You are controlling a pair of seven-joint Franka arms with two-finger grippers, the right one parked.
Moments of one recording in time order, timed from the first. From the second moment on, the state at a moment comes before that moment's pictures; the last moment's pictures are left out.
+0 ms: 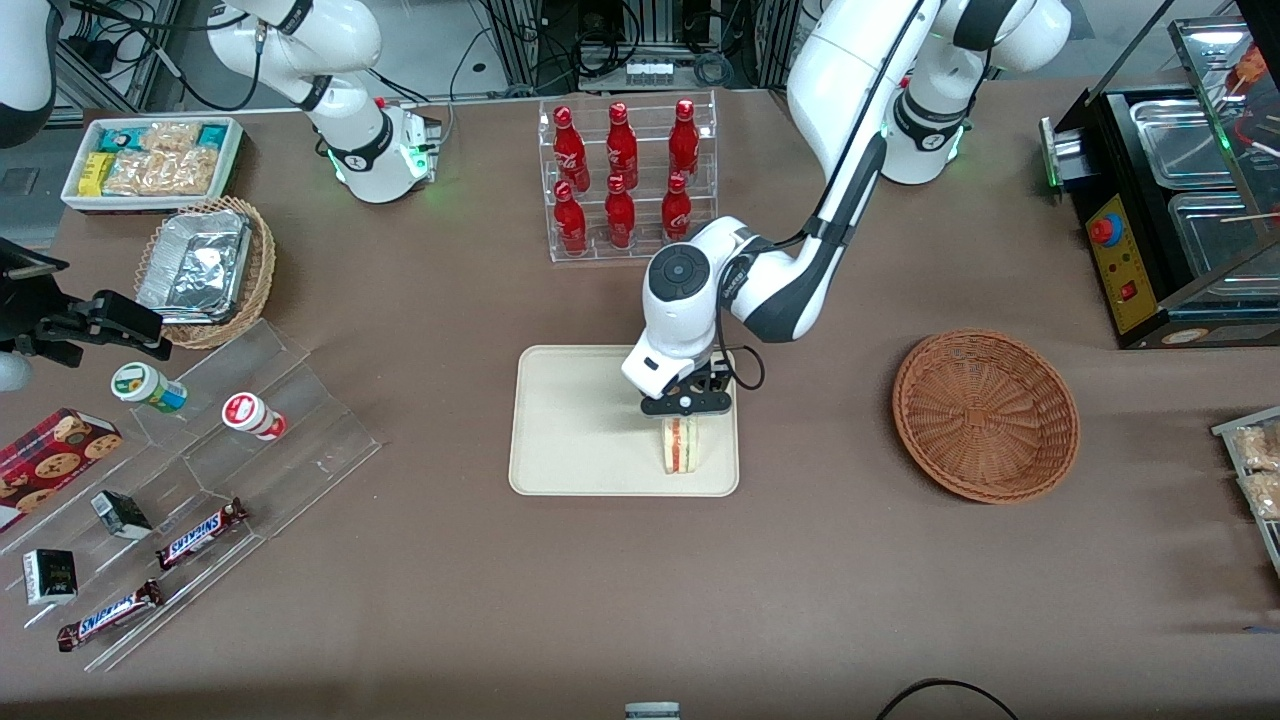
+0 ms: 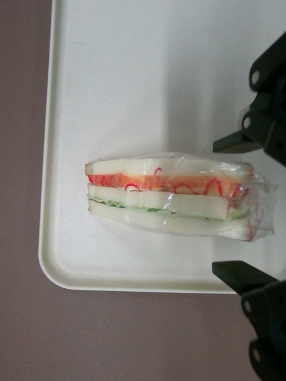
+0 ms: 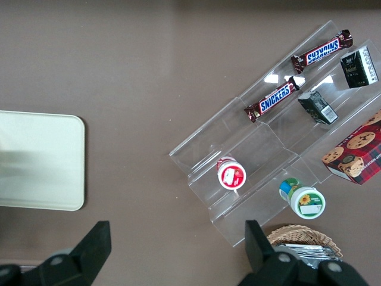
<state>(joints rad) -0.80 0.64 0.06 -1.64 0.06 2.32 -0.84</state>
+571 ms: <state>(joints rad) -0.79 0.44 0.08 -1.61 0.06 2.09 -1.01</state>
